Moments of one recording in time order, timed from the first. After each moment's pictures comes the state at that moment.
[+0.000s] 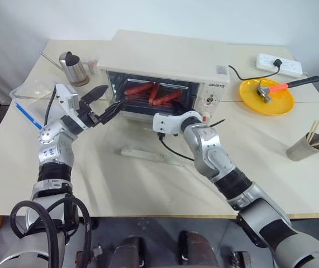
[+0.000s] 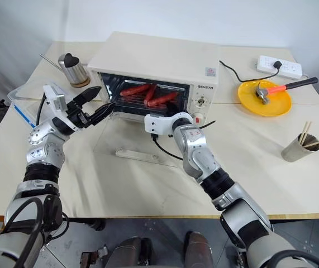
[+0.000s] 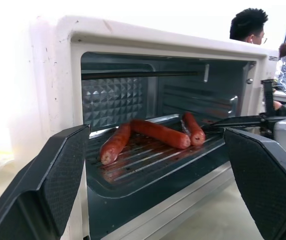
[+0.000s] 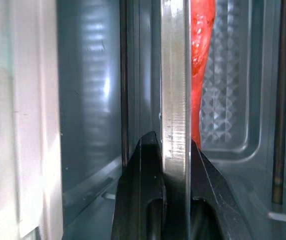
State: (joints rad) left arm -0.85 0.46 0.28 0.81 -0.44 -0.17 -1.06; right arm -0.82 -0.26 0.53 0.20 -0.94 0.38 0.31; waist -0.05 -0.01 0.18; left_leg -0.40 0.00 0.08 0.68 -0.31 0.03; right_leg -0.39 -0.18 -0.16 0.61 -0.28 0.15
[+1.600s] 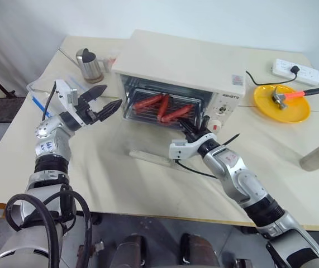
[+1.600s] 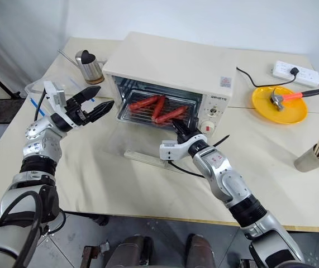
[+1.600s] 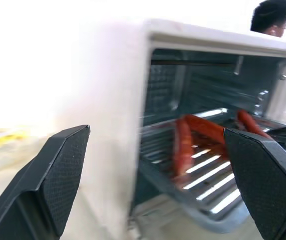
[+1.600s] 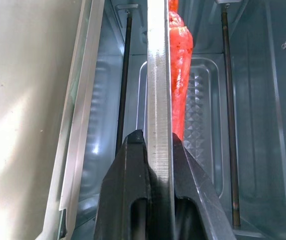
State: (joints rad) left arm -0.95 0.50 0.28 0.98 -0.40 -0.16 -1.10; right arm -0.52 -0.48 0.44 -0.04 -0.95 0.04 0.17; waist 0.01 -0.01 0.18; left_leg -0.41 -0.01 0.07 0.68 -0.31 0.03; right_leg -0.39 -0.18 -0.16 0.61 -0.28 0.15
